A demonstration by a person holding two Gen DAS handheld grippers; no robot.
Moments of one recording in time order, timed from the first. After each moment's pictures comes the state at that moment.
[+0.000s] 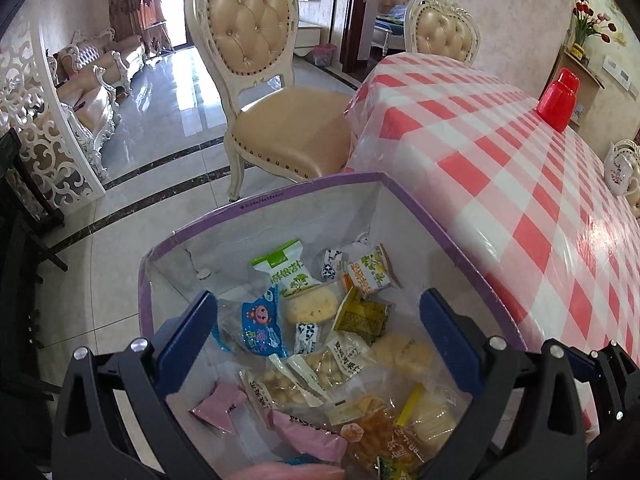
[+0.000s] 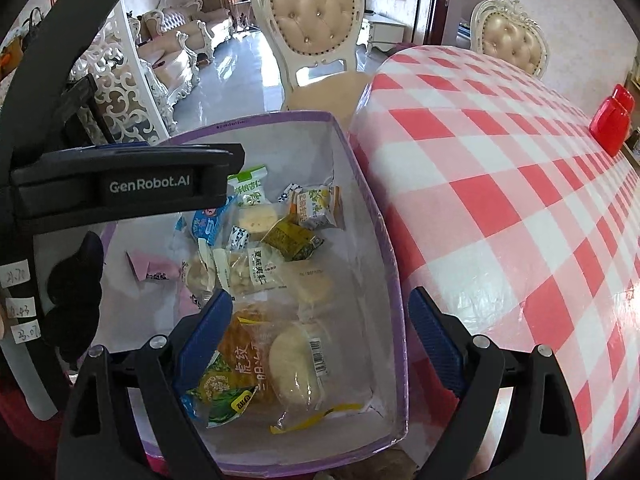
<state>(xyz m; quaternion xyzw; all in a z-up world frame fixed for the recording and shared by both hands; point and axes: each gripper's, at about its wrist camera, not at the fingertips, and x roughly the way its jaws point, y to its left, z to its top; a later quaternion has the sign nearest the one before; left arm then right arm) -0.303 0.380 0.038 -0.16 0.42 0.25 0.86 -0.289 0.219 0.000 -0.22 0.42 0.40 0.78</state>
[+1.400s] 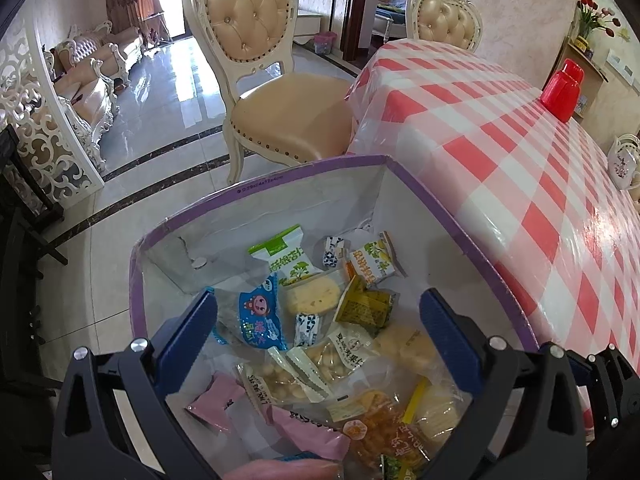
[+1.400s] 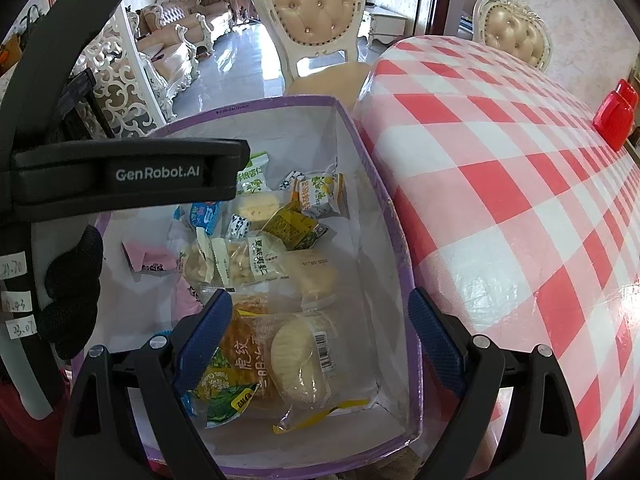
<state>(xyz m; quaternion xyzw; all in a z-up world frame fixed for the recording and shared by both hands) -0.302 0.384 0.026 -0.17 0.44 0.24 0.85 -0.290 0.223 -0.015 -0.22 0.43 0.39 0.78</state>
